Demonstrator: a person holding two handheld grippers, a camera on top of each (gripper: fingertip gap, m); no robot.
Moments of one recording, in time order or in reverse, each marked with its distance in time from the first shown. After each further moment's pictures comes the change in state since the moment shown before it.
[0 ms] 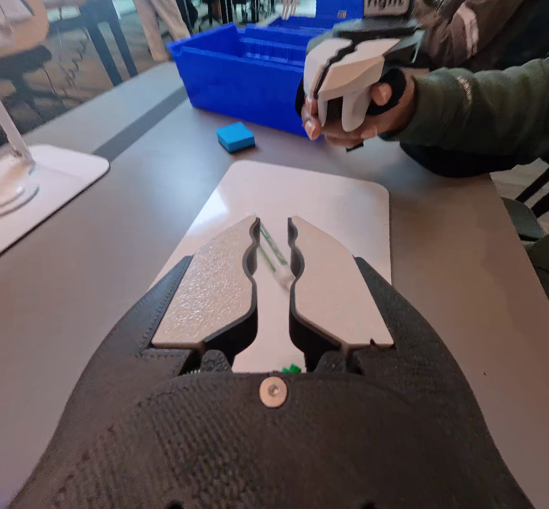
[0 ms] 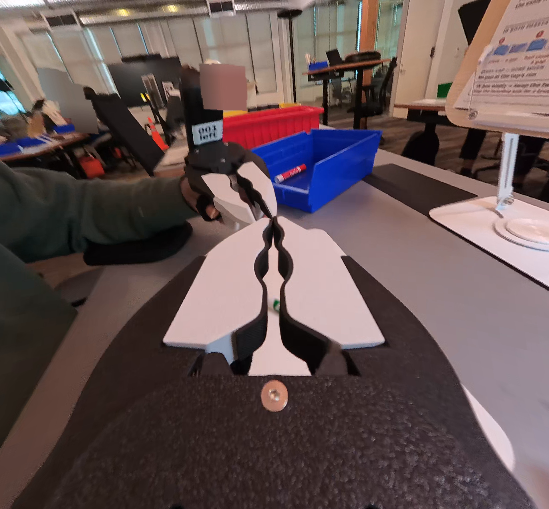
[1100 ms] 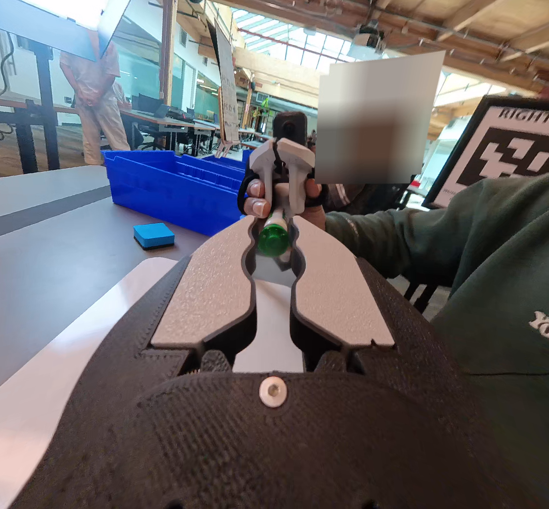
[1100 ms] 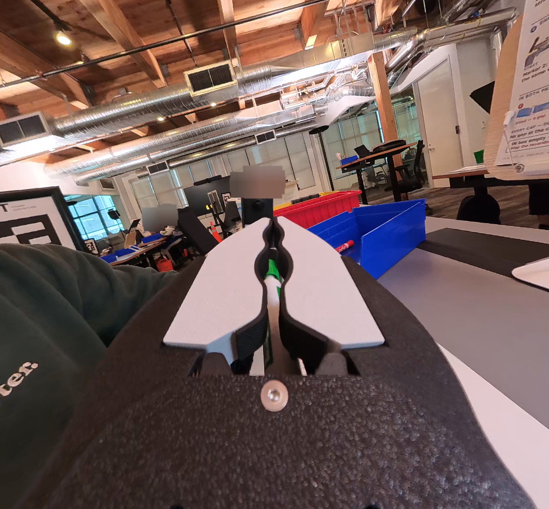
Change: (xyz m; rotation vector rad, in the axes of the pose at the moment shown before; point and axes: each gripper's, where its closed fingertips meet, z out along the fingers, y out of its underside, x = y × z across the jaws) left arm 0.053 -0.062 0.003 0.458 0.247 -0.212; right arm -0.029 -0.048 -0.005 0.368 -0.132 0.199
